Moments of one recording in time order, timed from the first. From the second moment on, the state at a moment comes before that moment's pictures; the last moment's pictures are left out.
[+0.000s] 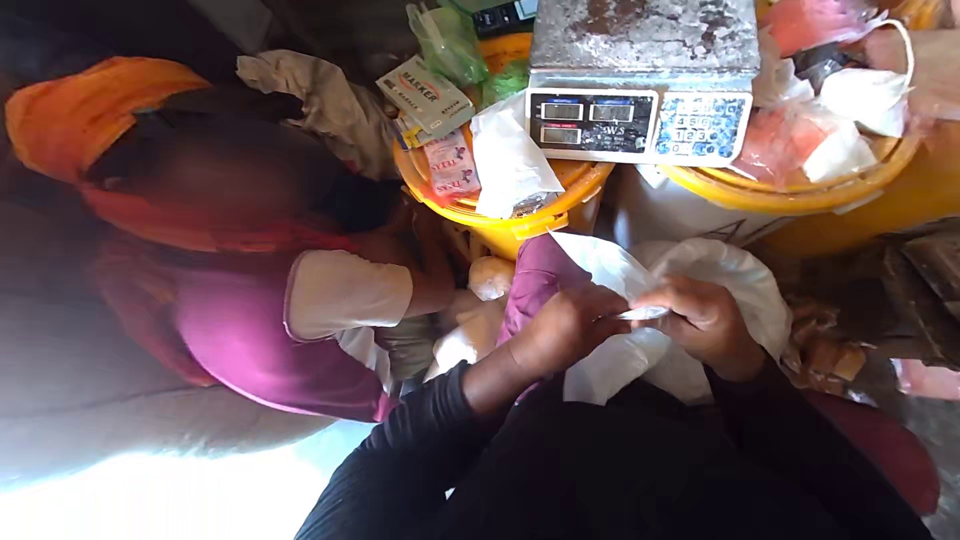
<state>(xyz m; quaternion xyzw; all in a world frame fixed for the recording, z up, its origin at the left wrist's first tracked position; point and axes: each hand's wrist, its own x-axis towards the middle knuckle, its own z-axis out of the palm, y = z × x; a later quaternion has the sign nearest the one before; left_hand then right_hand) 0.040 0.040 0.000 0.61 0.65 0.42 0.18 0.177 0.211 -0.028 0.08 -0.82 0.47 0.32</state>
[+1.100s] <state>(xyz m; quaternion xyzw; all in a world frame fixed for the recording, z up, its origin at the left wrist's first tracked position) 0.023 0.035 -0.030 0.11 0.47 0.65 0.58 0.196 0.182 -0.076 -0.32 -0.71 0.61 0.15</state>
